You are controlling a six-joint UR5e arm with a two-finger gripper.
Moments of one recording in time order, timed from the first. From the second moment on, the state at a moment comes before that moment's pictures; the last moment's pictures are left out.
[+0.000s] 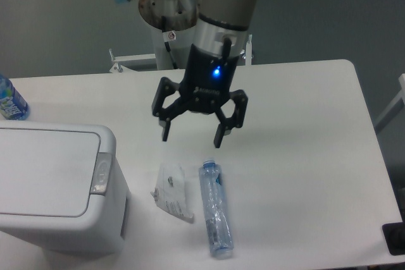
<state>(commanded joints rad) 2.40 -1.77 -1.51 -0.97 1.07 0.26</state>
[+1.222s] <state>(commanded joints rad) 2.31 -1.85 -1.46 -0.91 1.08 0.26</state>
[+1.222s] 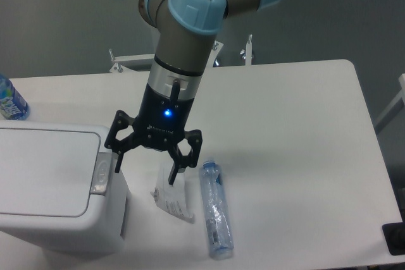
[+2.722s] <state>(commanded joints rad) 2.28 -1.86 -1.47 -0.91 1.08 0.26</state>
